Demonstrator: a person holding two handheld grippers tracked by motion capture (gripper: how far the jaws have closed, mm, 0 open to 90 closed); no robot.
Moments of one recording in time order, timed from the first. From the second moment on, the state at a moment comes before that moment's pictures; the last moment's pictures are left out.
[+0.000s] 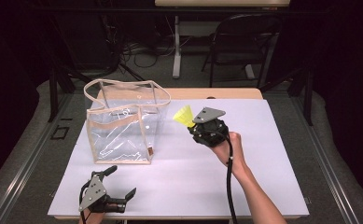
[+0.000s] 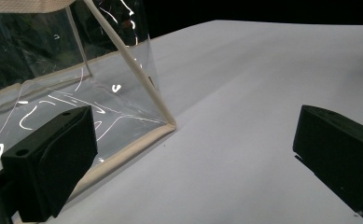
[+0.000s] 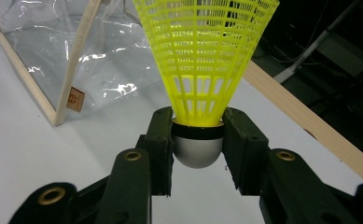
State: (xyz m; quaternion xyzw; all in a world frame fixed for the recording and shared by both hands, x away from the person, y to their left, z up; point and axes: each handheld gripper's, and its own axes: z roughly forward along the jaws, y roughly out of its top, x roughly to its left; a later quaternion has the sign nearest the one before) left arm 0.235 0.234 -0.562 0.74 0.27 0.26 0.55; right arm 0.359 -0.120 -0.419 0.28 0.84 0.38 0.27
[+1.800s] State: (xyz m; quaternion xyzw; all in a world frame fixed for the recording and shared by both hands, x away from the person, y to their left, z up) left arm 0.235 0.234 -0.562 0.75 0.27 0.26 0.55; right arm 0.386 -0.095 -0.385 0.28 0.84 0.38 0.28
